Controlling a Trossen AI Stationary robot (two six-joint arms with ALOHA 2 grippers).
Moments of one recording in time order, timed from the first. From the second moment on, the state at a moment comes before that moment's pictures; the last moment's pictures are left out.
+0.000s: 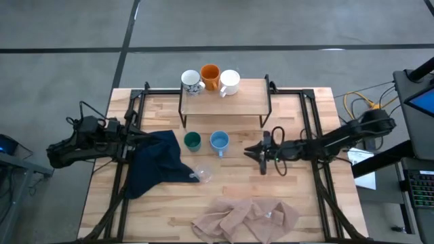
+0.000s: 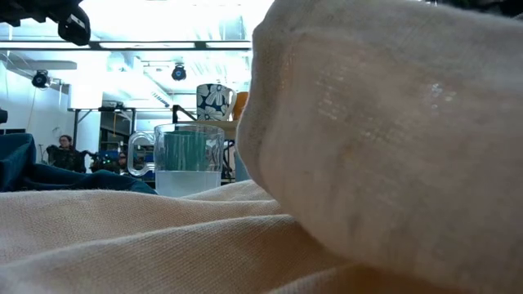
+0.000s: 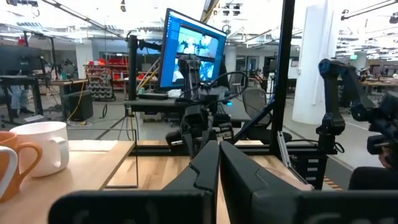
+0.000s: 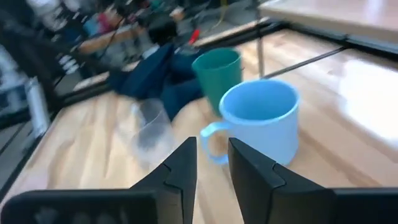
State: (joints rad) left arm 0.14 0.03 0.43 -0.29 0.20 -0.05; right arm 0.22 1.29 0.34 0.71 0.37 0.38
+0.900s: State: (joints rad) left arm 0.14 0.03 0.43 -0.27 0.24 -0.05; right arm 0.33 1.87 0.62 0.93 0.64 0.54
